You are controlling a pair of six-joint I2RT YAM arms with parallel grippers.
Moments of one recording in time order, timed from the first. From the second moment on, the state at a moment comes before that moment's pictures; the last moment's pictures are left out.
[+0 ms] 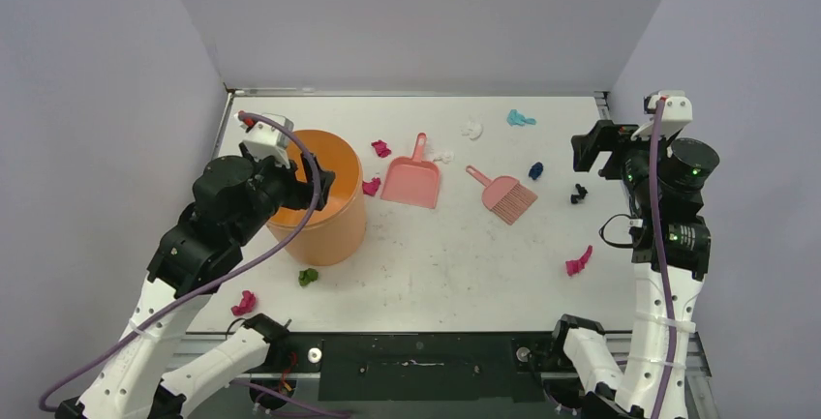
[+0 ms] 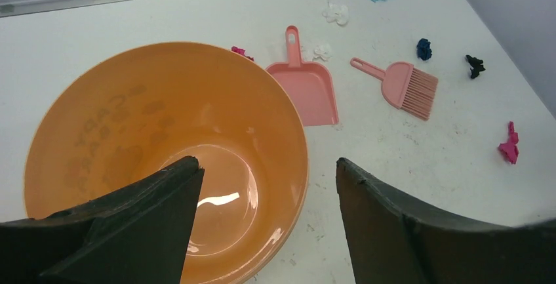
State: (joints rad) left arm -0.54 0.82 1.24 -0.69 -0.15 -0.22; right arm -0.25 0.86 1.23 -0.56 -0.36 0.04
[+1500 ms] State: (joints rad) left arm -0.93 1.29 1.59 -1.02 0.05 -0.21; right arm -0.28 0.52 0.64 -0.34 -0.77 0.03
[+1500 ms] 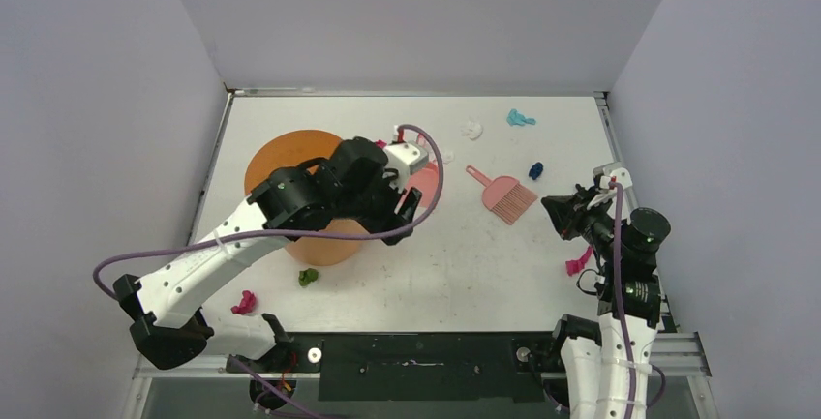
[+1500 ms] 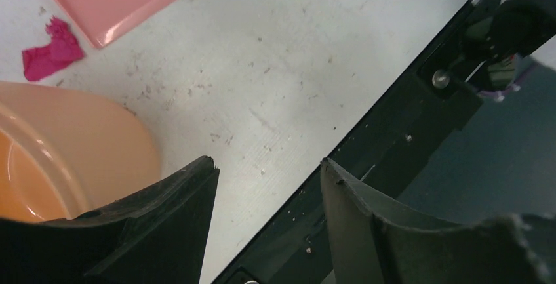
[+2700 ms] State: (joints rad) left arm -1.05 1.26 1.09 -1.01 -0.43 -0.26; right arm -0.30 0.46 0.58 -0.29 -0.73 0.07
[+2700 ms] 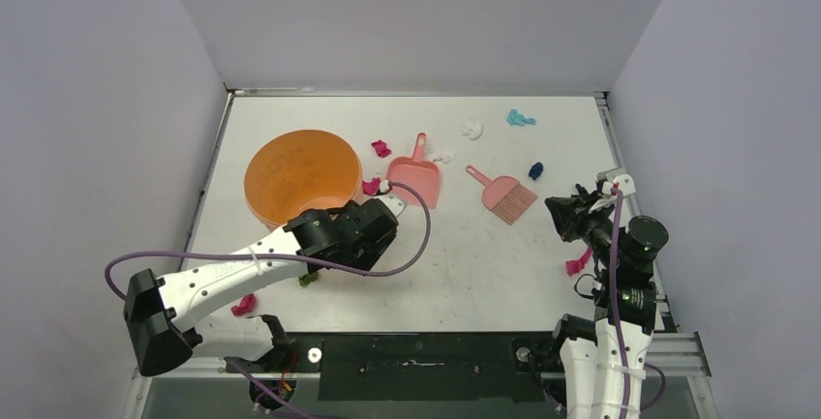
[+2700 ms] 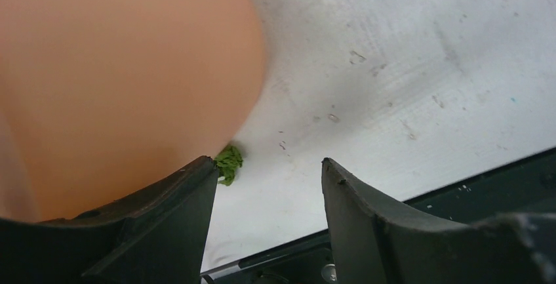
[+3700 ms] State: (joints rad) left arm -0.69 1.21 1.00 -0.81 -0.63 -0.19; right arm -0.30 0.45 0.58 -0.29 -0.73 0.06
